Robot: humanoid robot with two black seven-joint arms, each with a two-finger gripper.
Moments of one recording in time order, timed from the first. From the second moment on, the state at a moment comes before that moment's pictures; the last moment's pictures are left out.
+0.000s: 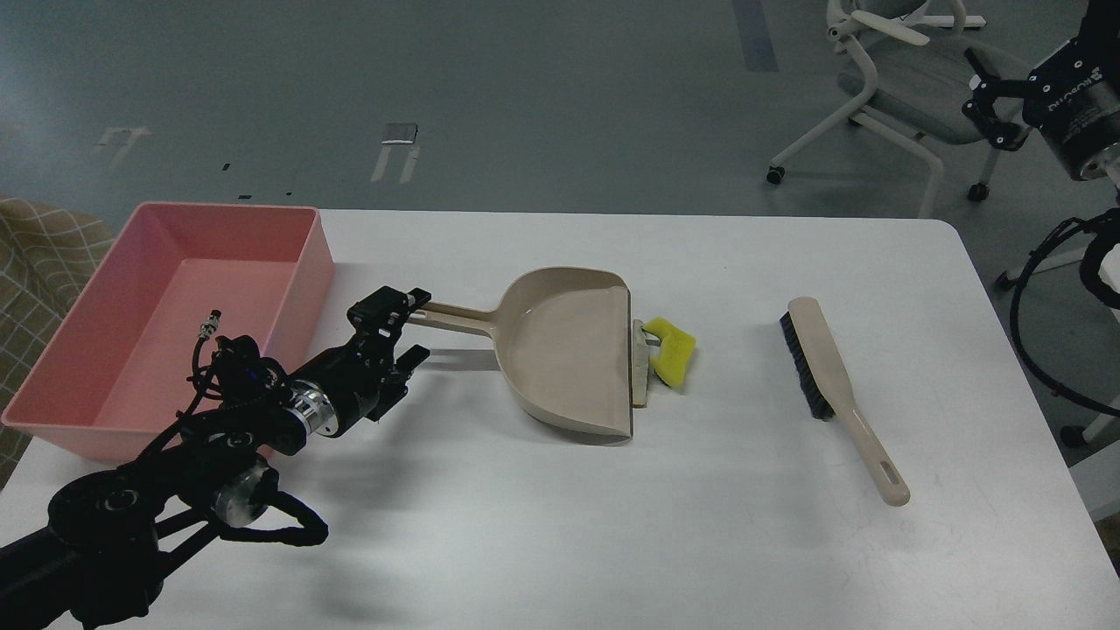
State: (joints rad) left arm -0.36 0.53 -0.63 -1.28 0.58 0.06 -0.20; right arm 0.85 -0.48 1.09 0.66 -0.27 0.49 0.11
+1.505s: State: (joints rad) left arm -0.45 0.41 -0.61 -1.13 0.58 0.06 -0.21; right arm 0.85 -0.47 1.11 0.66 -0.27 0.49 0.11
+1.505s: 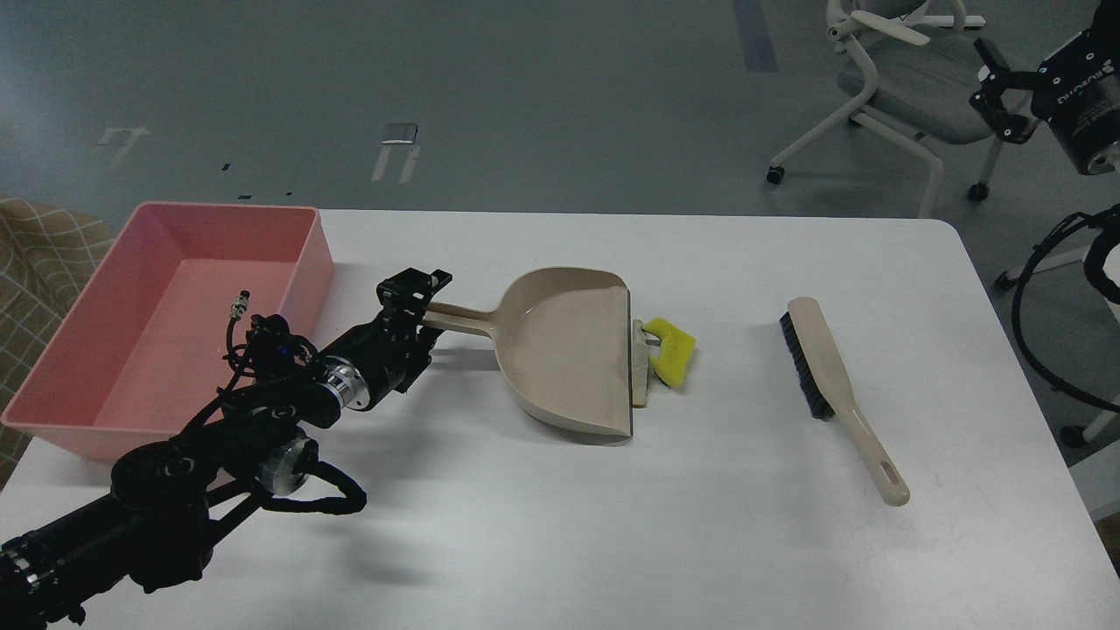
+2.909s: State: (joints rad) left arm -0.45 0.39 -0.61 -1.10 0.62 0.06 -0.24; right arm 0.85 -0.48 1.11 0.66 -0.27 0.49 0.11
